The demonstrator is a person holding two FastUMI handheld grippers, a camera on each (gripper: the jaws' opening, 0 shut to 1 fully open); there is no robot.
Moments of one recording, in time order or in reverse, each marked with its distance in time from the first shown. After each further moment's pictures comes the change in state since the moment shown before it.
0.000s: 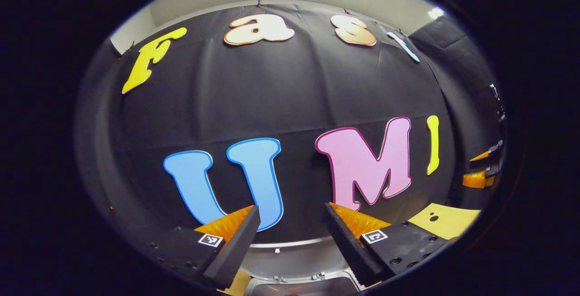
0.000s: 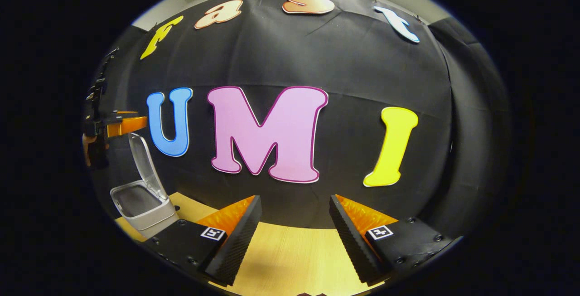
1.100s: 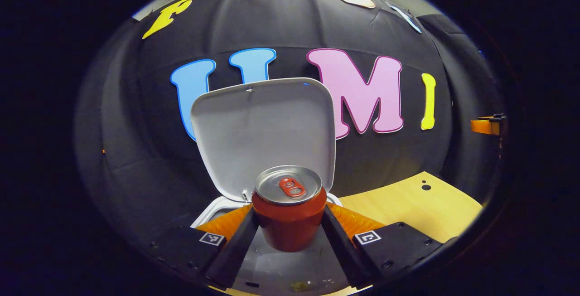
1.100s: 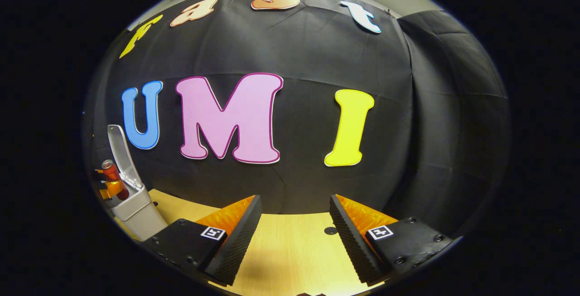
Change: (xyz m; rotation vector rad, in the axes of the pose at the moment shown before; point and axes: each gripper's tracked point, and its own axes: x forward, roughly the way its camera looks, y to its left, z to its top) left arm -0.093 -0.051 -0.190 -0.113 0.289 0.042; right arm -0.048 -0.060 -0.050 0.044 0.062 -0.213
